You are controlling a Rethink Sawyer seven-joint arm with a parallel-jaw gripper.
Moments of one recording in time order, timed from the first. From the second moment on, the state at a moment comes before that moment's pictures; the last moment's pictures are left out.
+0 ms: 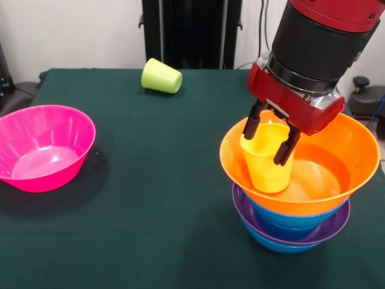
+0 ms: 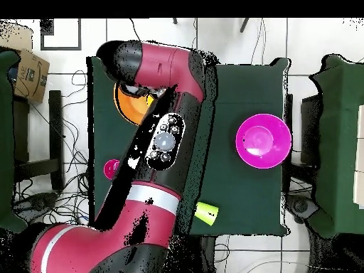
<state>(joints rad) 0.11 -0.22 -0.51 0.81 0.36 1.07 2.42</state>
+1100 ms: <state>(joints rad) 0.08 -0.43 -0.51 0.82 0.36 1.12 2.42</state>
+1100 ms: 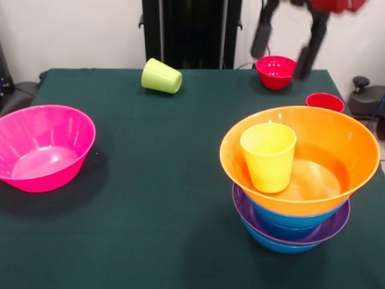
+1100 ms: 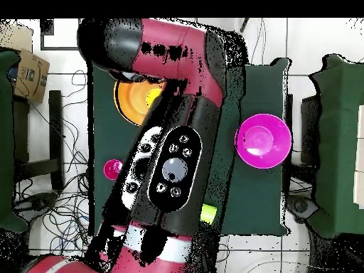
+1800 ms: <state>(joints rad) -0.09 -0.59 -0.46 0.86 0.30 1.23 2.34</state>
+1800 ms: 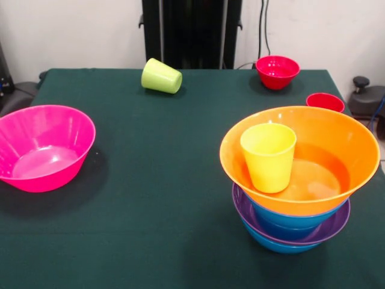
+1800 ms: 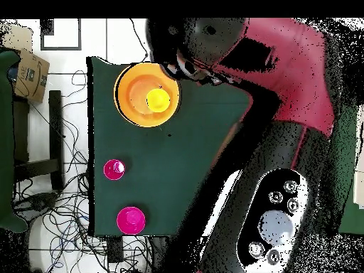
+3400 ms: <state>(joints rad) -0.22 -0.59 -0.23 1.14 0.08 0.85 2.15</state>
